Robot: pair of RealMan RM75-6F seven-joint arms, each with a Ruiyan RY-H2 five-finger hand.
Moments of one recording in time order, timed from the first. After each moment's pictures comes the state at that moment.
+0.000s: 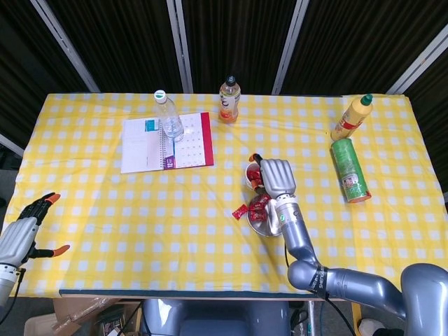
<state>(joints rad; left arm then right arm) -0.19 -1.01 -0.02 -1.76 1.36 1.21 -0.21 0.85 -1.66 0.37 -1.50 -0.72 1.10 -0.56</state>
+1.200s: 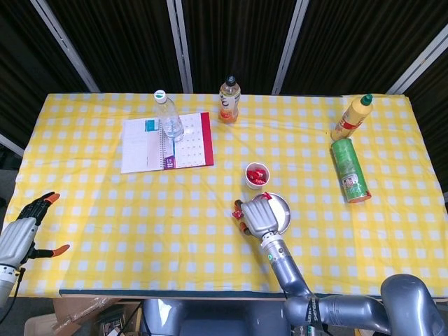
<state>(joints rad) -0.19 -1.01 -0.02 -1.75 1.39 1.23 -0.22 0.78 -1.80 0.16 -1.50 -0.86 1.13 -0.64</state>
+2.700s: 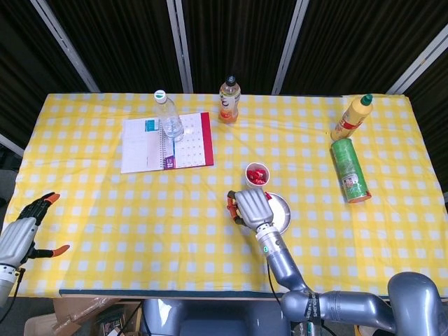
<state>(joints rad) -0.19 -1.01 -0.02 -1.75 1.38 1.22 -0.23 0.79 -1.75 0.28 -1.61 -0.88 1.14 -0.61</state>
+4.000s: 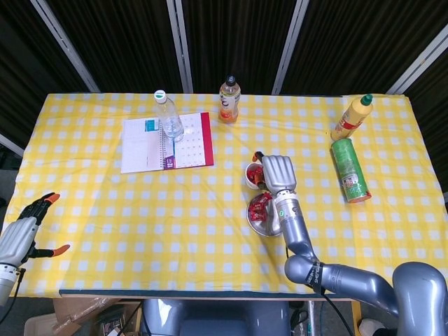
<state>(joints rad) -0.19 -1.01 -0.02 -1.76 1.36 1.20 -0.22 0.87 -1.70 0.39 -1.40 -0.71 1.09 -0.58</state>
